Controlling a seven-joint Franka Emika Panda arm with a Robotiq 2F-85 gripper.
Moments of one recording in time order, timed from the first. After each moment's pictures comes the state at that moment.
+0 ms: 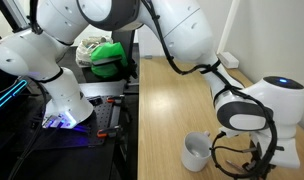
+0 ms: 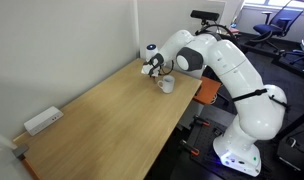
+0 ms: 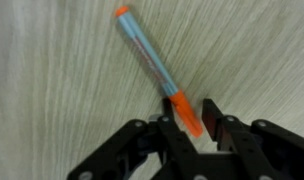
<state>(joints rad) -0.19 0.97 -0.29 -1.46 0.03 2.64 0.92</state>
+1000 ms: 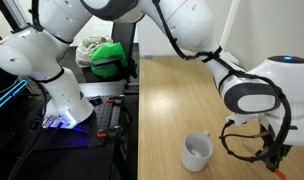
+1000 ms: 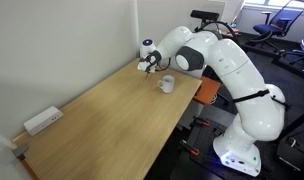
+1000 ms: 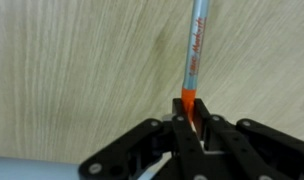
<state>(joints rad) -0.11 0.92 -0.35 -1.45 0.03 2.64 0.92</state>
